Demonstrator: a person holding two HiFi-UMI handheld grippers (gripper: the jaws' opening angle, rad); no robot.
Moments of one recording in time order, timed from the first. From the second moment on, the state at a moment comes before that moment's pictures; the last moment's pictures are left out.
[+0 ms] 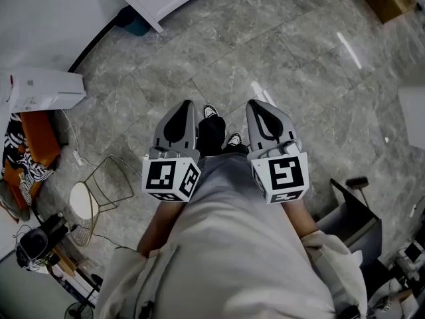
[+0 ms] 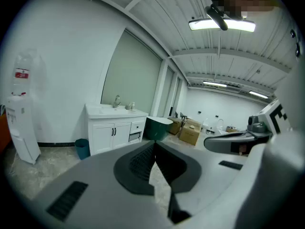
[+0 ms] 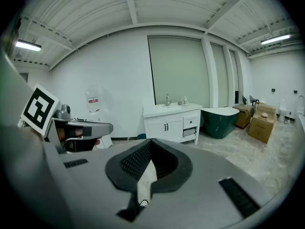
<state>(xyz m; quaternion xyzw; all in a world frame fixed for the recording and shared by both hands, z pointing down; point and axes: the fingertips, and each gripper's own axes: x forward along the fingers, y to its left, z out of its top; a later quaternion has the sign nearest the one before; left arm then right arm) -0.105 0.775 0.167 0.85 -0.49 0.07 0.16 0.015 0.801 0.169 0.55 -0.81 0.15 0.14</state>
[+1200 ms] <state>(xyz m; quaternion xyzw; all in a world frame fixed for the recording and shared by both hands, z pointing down) -0.137 0.549 0.177 0.86 -0.46 0.07 0.22 0.001 0.580 0.169 0.54 -0.81 0.22 0.11</state>
